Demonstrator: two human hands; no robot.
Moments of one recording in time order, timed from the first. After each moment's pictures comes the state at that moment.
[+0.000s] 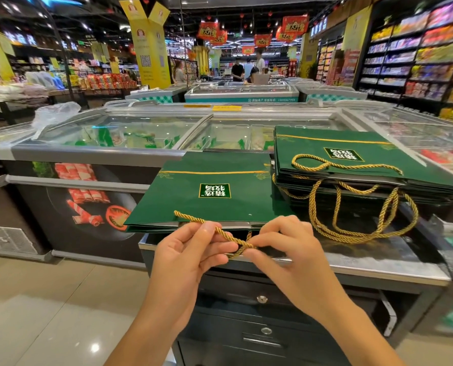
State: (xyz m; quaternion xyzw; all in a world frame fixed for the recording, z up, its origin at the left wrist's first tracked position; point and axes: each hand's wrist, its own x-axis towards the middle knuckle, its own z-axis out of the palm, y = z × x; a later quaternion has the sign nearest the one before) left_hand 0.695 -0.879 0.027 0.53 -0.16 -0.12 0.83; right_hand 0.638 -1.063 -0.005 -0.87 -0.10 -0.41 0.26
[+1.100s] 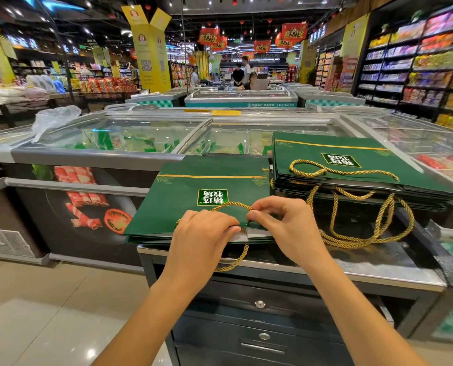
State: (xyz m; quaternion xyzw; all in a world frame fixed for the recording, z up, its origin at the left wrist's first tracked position) left_hand 0.752 -0.903 0.015 0.81 -0.44 0.31 0.24; right_hand 0.684 -1.089 0.026 -0.84 0.01 -0.32 0.43
